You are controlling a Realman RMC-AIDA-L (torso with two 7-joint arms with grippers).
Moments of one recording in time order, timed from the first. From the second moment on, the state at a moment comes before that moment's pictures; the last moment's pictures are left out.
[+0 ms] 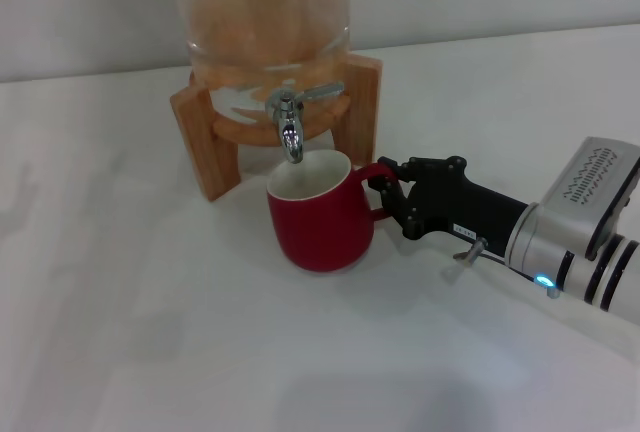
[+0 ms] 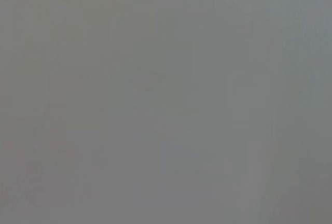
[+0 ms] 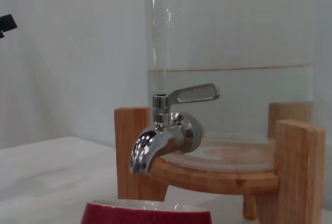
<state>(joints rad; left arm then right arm) -0.30 -2.08 1.71 0.34 -0.28 1.36 -0.30 0.47 2.02 -2.17 -0.31 0.05 -1.00 0.48</state>
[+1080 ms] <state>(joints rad) -0.31 -2.08 1.71 0.33 -0.28 1.36 -0.30 0.49 2.02 -2.18 -0.31 0.05 -0.97 0.49</state>
